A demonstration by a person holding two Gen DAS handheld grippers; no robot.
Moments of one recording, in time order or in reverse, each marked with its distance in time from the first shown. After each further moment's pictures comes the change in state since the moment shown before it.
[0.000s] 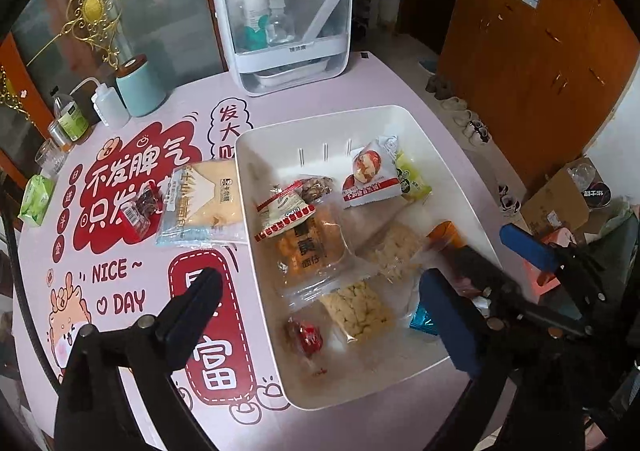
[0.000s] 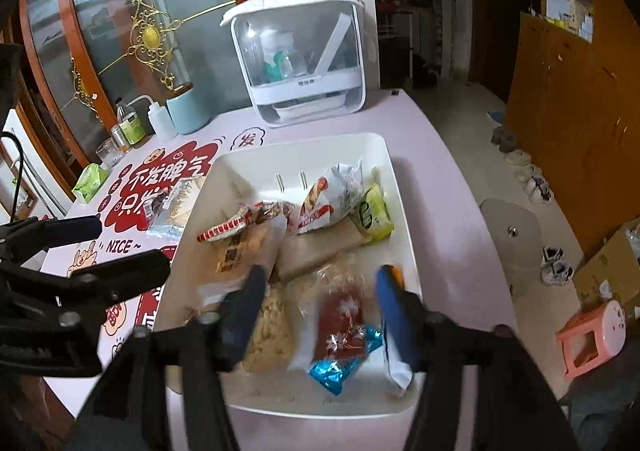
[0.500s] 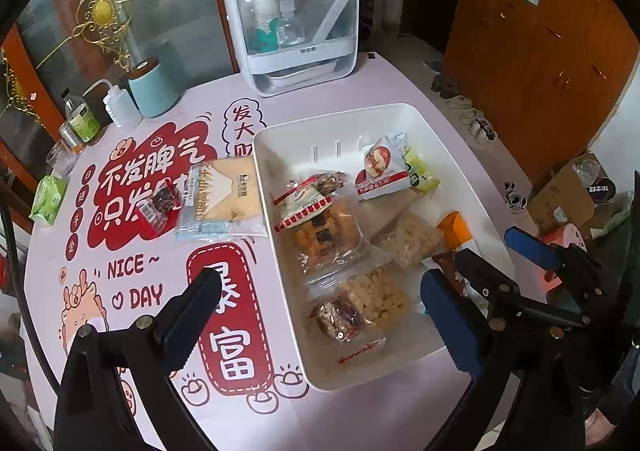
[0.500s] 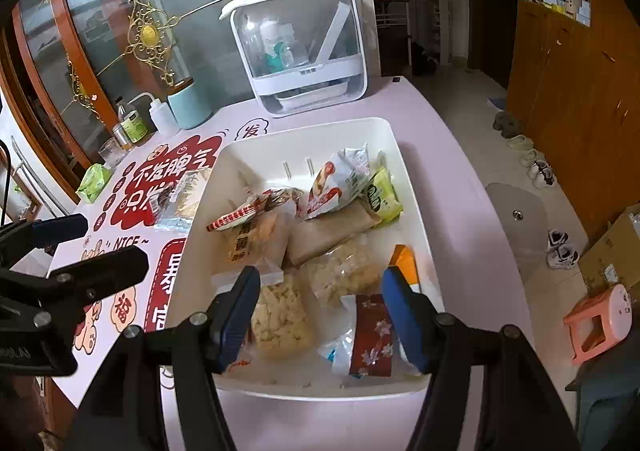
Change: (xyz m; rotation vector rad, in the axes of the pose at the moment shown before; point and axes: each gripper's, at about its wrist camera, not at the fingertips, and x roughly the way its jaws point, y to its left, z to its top) left arm -0.017 0.010 -0.011 0.015 -0.004 0.036; right arm -0.003 0.006 -0.009 0.022 0.034 0.016
